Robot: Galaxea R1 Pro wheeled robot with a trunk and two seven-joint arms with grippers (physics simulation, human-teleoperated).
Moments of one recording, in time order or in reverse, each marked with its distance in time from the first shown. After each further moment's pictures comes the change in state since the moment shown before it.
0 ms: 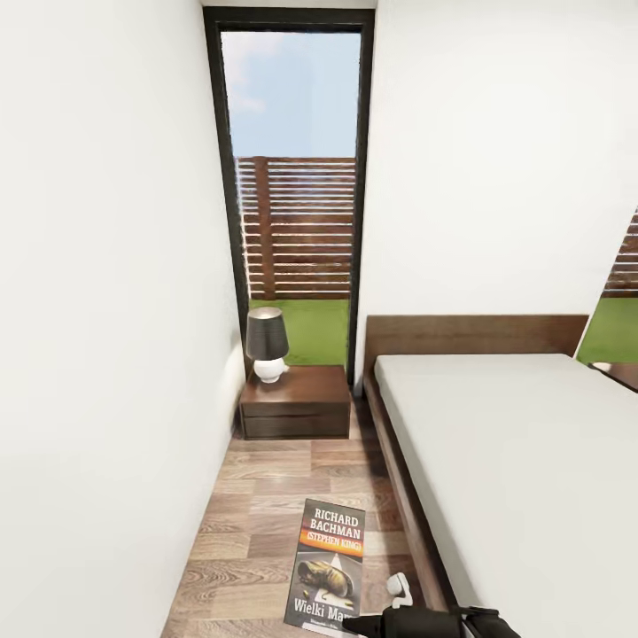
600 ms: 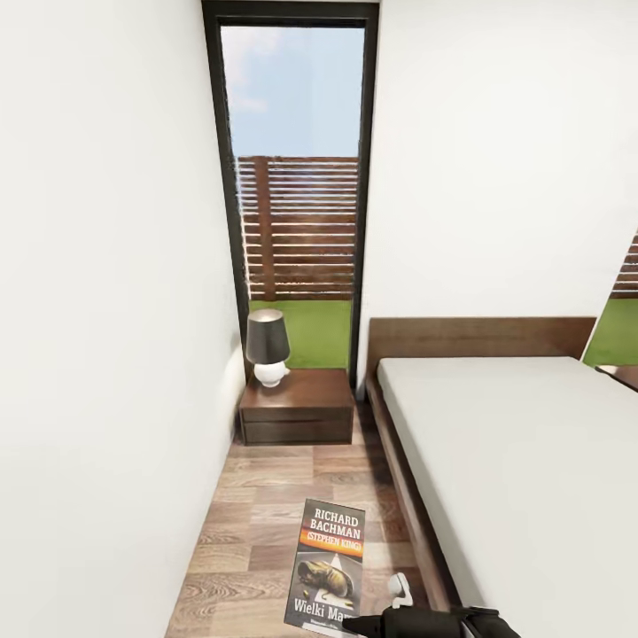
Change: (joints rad) left arm 0.000 0.000 0.000 0.000 0.000 0.000 0.000; right arm 0.000 0.000 0.000 0.000 0.000 0.000 -0.001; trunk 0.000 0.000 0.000
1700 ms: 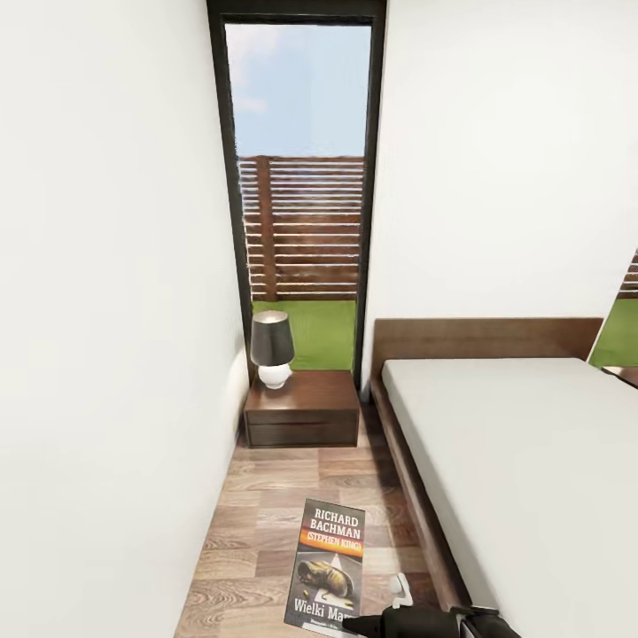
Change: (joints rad) left arm 0.000 0.000 0.002 0.000 0.000 0.000 0.000; right arm 0.000 0.000 0.000 0.000 0.000 0.000 -0.001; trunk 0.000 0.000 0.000
